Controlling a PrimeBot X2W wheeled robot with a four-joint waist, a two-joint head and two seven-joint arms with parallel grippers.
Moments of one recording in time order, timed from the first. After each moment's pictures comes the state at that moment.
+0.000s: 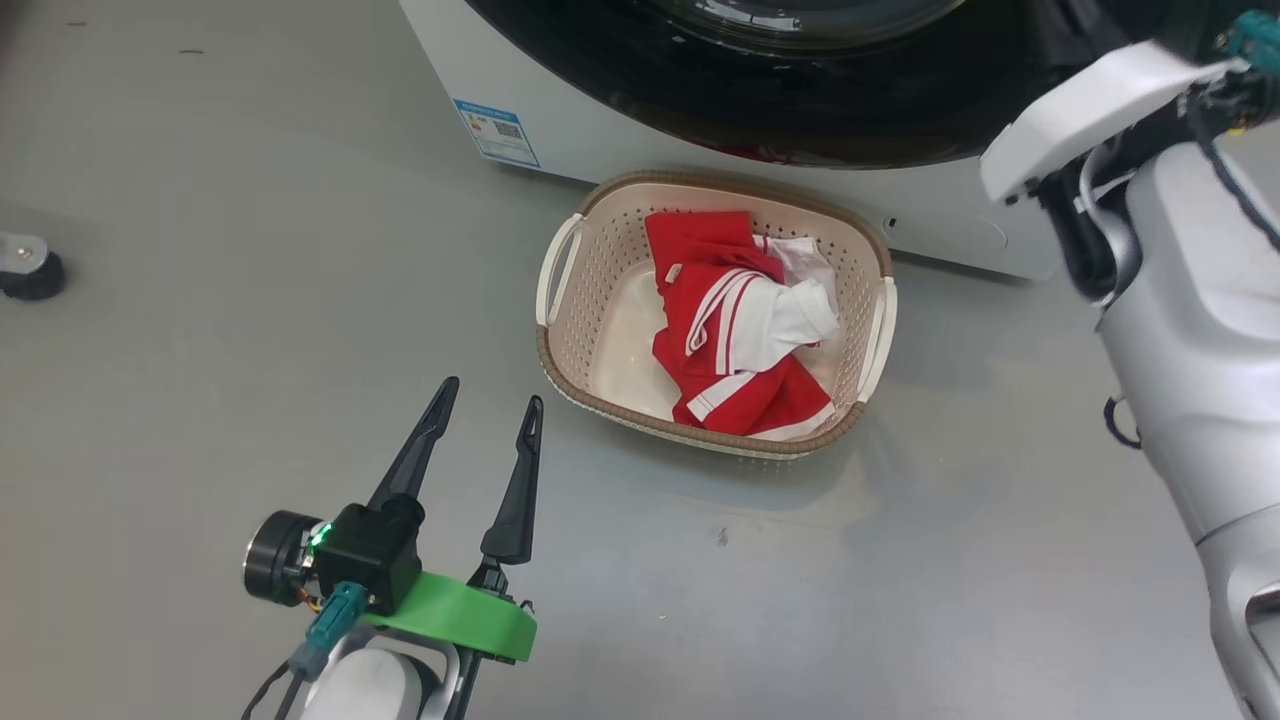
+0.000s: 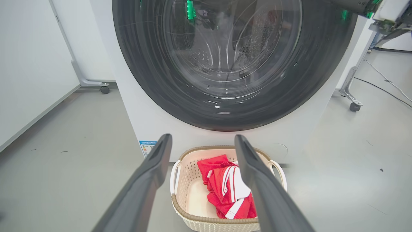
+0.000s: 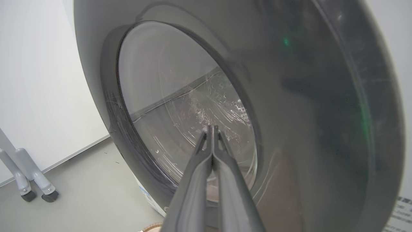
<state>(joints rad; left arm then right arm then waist) -0.16 0.05 -0.41 0.08 -0.30 0.07 -0.25 -0.96 -0.22 0.42 0.74 0.50 0.13 -0.23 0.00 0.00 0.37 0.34</state>
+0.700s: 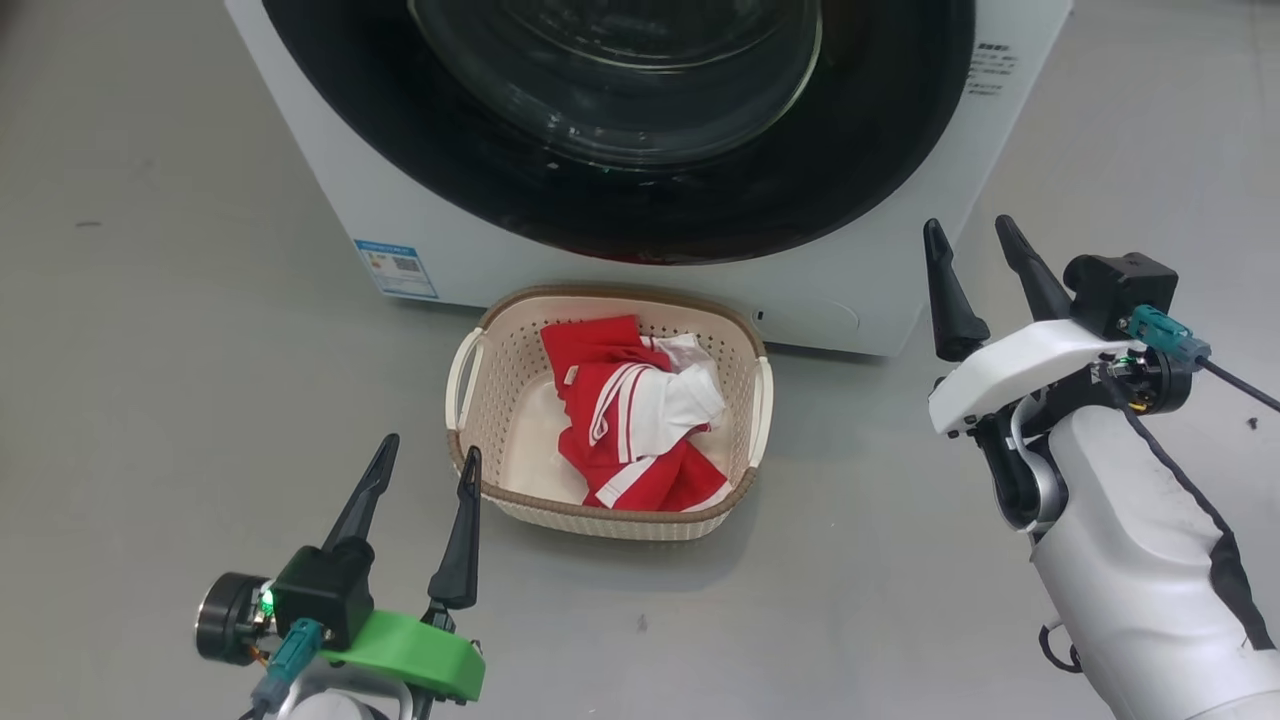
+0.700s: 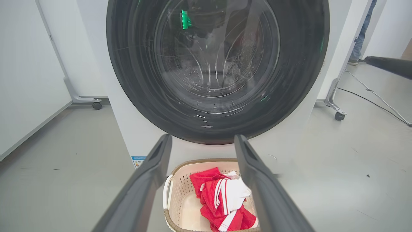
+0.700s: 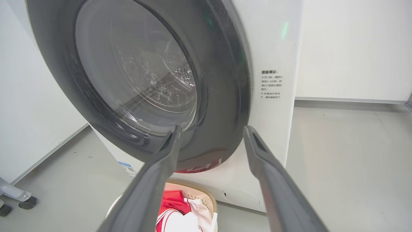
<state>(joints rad) -0.10 0.08 -0.35 0.13 -0.31 0.08 -0.25 -0.58 -0.15 0.36 0.65 0.55 0.12 -0.24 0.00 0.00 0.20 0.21</state>
